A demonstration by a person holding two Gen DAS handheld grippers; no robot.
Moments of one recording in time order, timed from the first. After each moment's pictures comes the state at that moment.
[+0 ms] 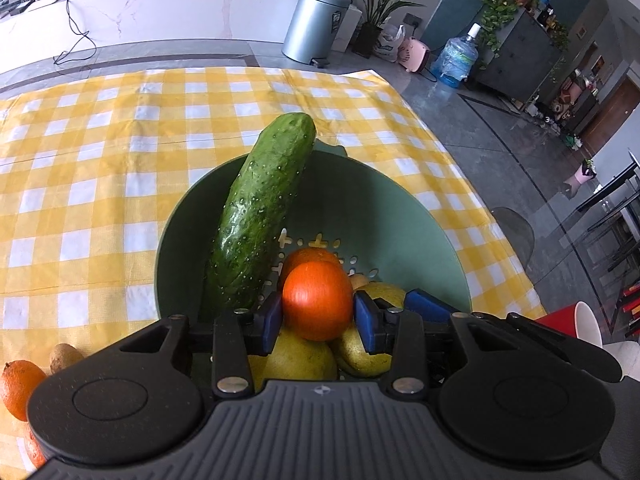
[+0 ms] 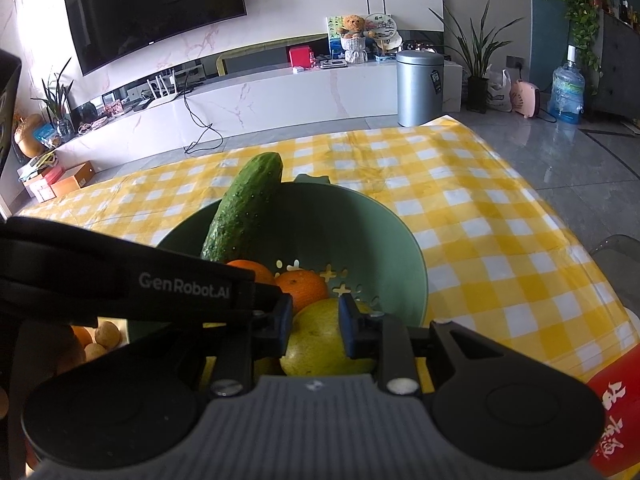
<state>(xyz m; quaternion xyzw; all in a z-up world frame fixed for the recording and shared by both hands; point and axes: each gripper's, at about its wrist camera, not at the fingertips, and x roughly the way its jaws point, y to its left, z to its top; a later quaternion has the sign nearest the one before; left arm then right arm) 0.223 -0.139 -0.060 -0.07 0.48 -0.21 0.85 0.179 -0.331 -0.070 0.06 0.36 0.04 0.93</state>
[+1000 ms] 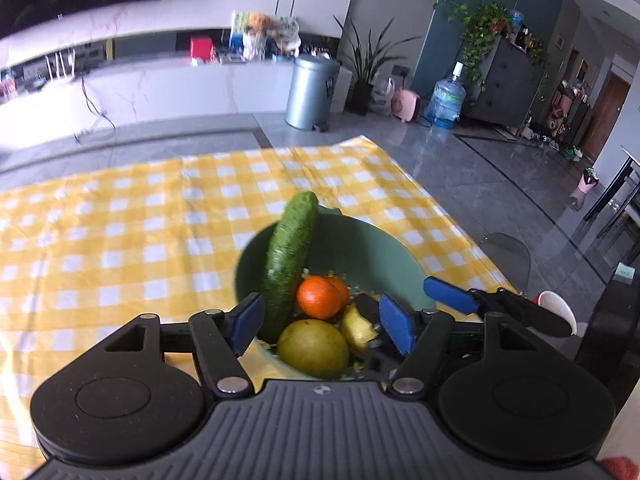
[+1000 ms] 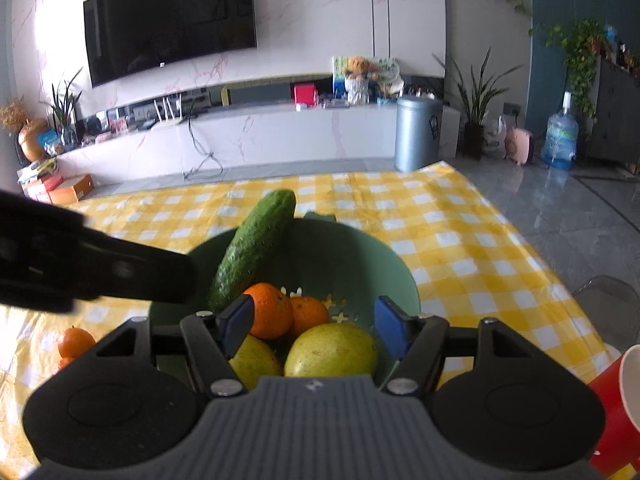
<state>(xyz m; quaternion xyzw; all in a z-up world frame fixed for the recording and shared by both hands) 0.147 -0.101 0.016 -0.01 0.38 -0.20 0.90 0.147 -0.318 -0.050 0.03 0.28 0.04 0.96</state>
